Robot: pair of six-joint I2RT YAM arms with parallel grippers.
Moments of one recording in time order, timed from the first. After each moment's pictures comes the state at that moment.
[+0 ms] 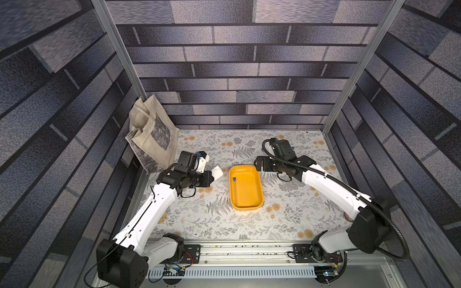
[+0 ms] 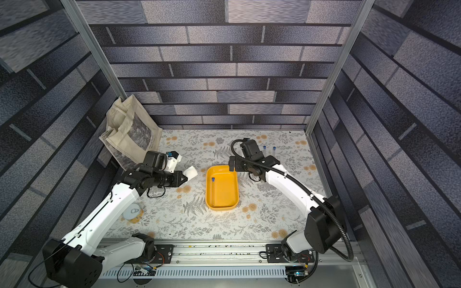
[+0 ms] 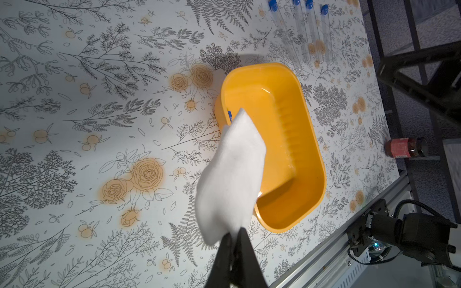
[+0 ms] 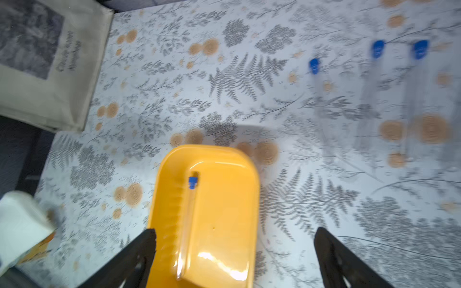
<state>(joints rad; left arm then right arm) -0.30 1.14 1.00 -0.78 0.43 -0.24 0.48 1.47 1.23 -0.62 0.02 0.42</state>
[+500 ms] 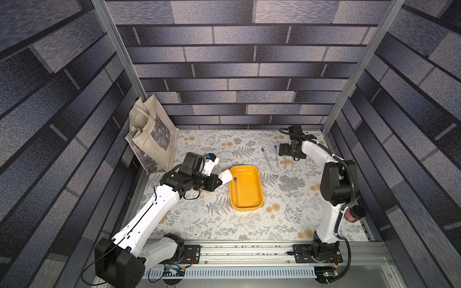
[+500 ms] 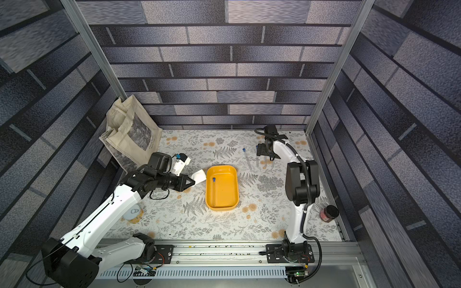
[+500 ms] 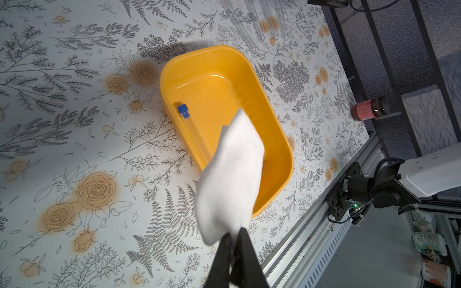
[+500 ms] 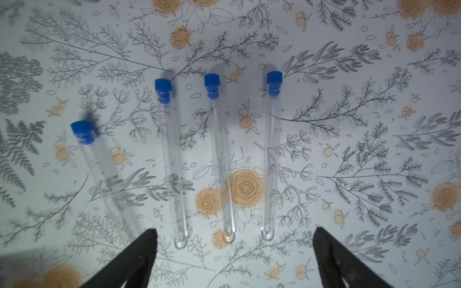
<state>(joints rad) -0.40 1.11 1.00 -0.76 0.50 -0.18 0.14 2.07 1.70 -0.76 0.13 0.26</state>
